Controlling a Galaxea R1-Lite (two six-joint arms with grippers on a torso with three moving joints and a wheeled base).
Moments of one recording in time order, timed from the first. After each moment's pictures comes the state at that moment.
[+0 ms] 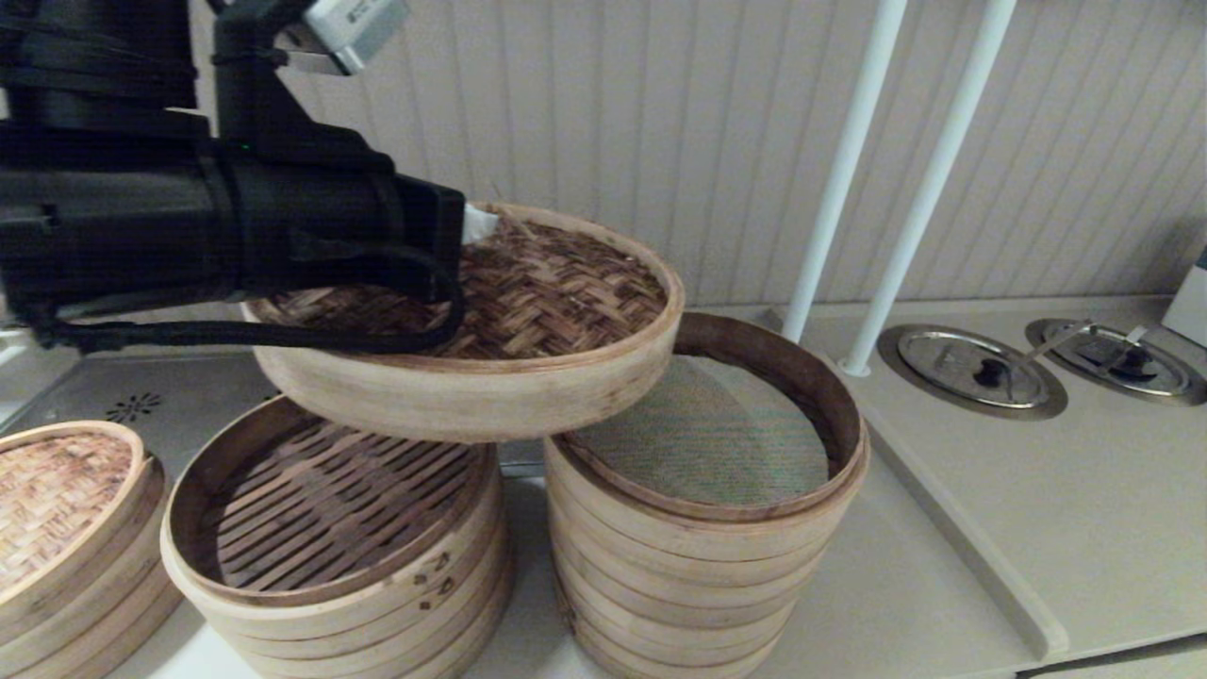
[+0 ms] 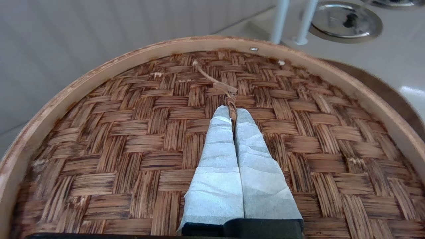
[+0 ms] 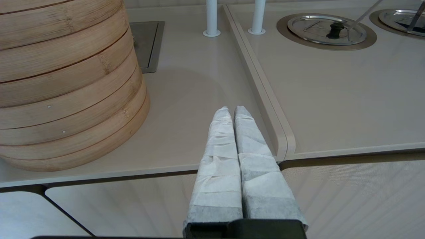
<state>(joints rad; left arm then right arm) -0.73 1.51 -1.39 0.06 0.15 0.07 0.00 0.01 0.00 0.01 -0.01 0.04</state>
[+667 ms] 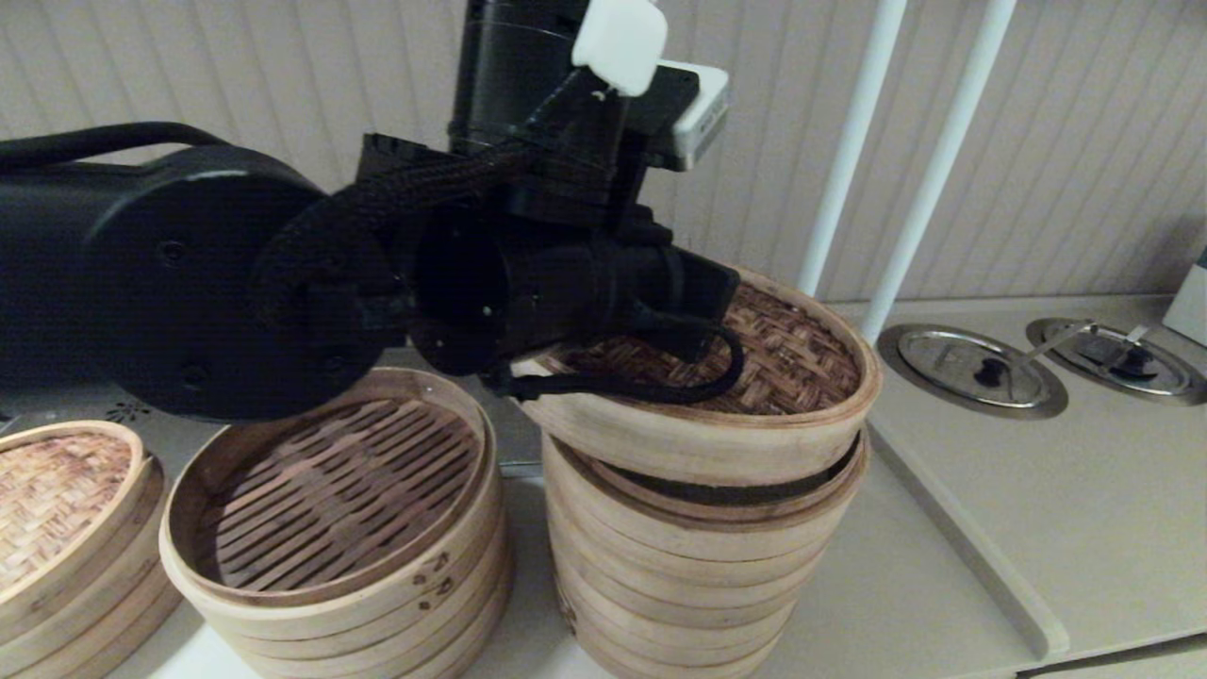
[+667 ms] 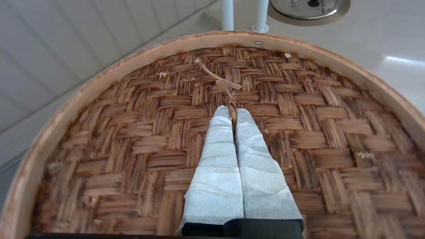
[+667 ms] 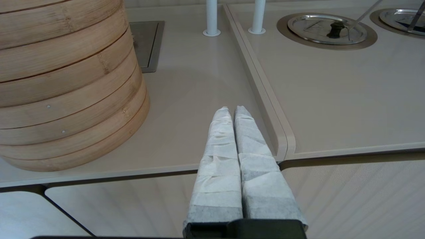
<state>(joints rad) -0.96 1.83 -1.63 0.04 0.29 0.07 0.00 0.01 0.00 0.01 -0.01 0.04</state>
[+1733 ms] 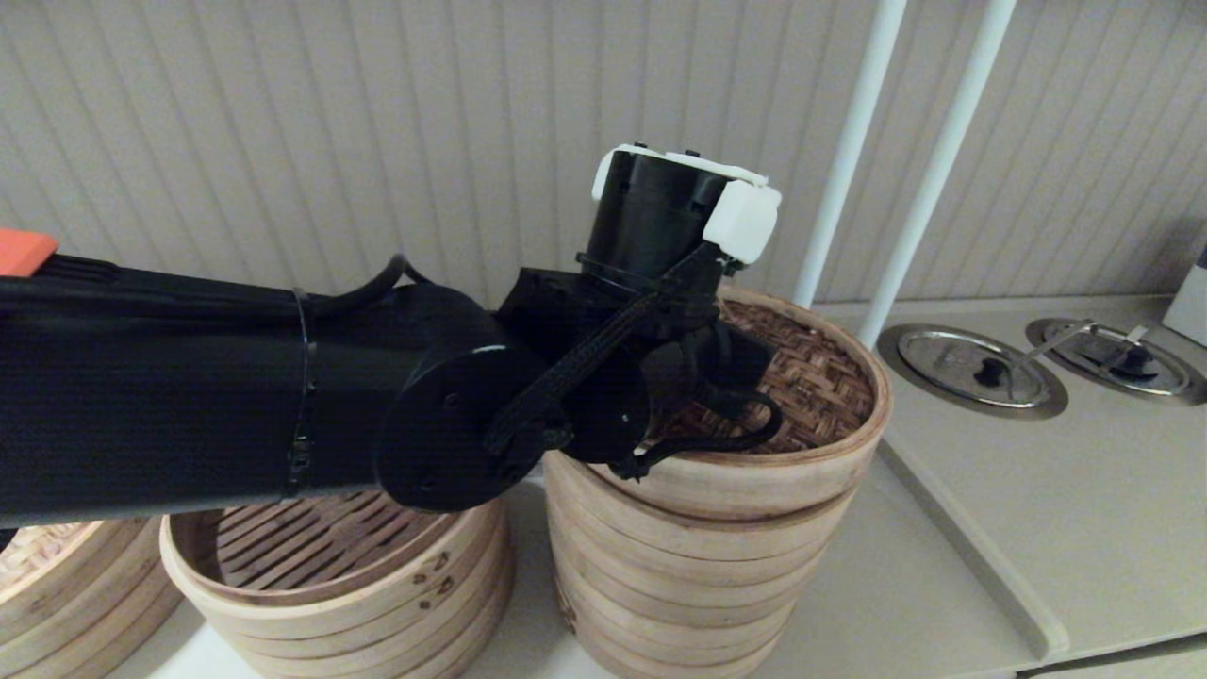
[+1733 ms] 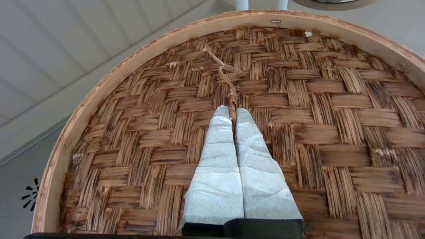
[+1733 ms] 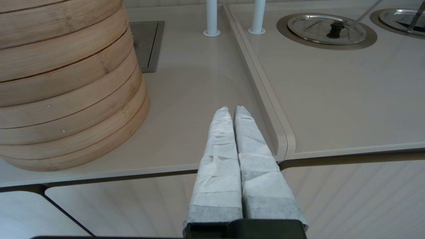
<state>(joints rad) -1.01 1.96 -1.57 -0.11 0.41 0.08 0.00 0.01 0.00 0.01 -0.01 0.04</state>
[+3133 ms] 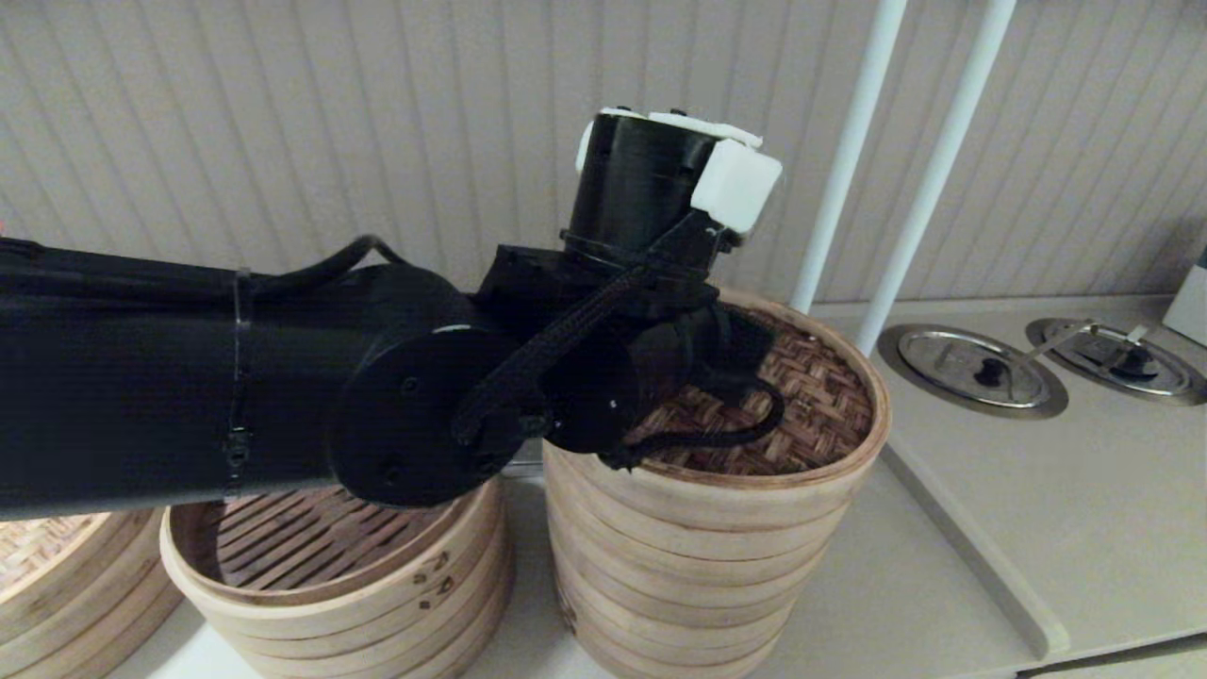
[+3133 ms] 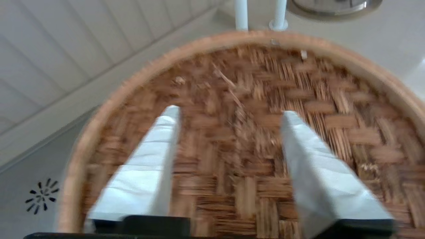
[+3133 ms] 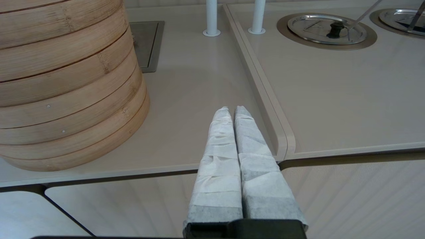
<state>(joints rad) -1.01 1.92 -1.58 -0.11 0.41 0.09 0.00 0.01 0.00 0.01 -0.01 0.04</state>
